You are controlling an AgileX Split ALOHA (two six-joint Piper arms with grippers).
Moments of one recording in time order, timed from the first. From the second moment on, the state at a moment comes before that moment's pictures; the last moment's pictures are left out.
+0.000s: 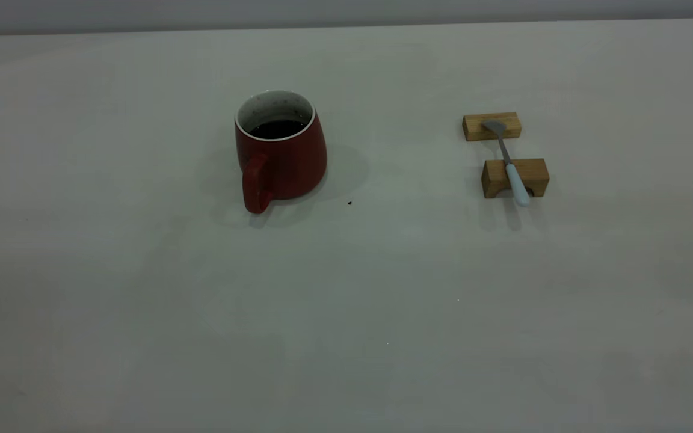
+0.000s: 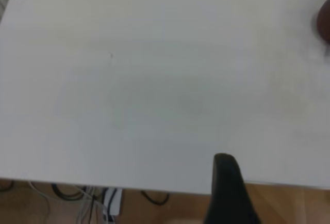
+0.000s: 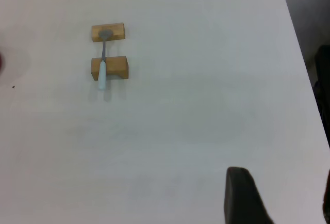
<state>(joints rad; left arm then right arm) 0.01 0.07 -0.54 0.08 1.16 -0.08 -0.04 0.02 -0.47 0.03 1.14 -0.01</state>
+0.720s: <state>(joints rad) 0.02 -0.02 -0.49 -0.02 1.14 0.03 -0.04 0.02 -0.47 0.03 1.14 -0.01</state>
